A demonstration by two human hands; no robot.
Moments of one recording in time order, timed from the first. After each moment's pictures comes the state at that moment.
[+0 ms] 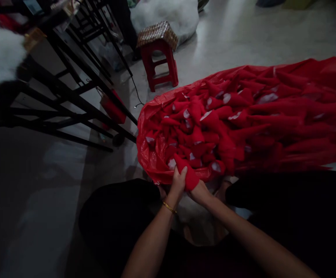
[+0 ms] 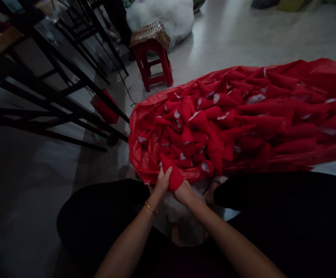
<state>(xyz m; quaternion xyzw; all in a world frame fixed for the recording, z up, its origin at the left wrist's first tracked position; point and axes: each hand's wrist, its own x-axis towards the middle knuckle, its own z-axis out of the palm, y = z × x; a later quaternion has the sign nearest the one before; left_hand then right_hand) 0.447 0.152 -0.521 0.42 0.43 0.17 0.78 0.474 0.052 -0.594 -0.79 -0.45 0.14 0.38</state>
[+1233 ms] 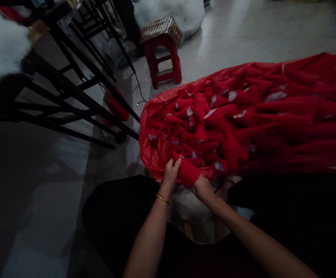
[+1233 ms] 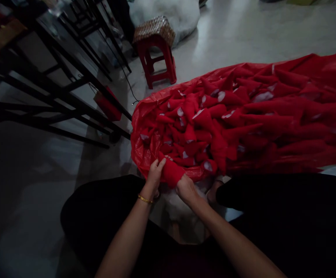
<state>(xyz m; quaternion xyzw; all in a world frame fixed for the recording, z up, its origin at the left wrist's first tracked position) 0.447 0.192 -0.514 0.45 0.39 0.17 0.78 0.482 0.046 -0.576 -0.78 -0.42 0.11 0.45</state>
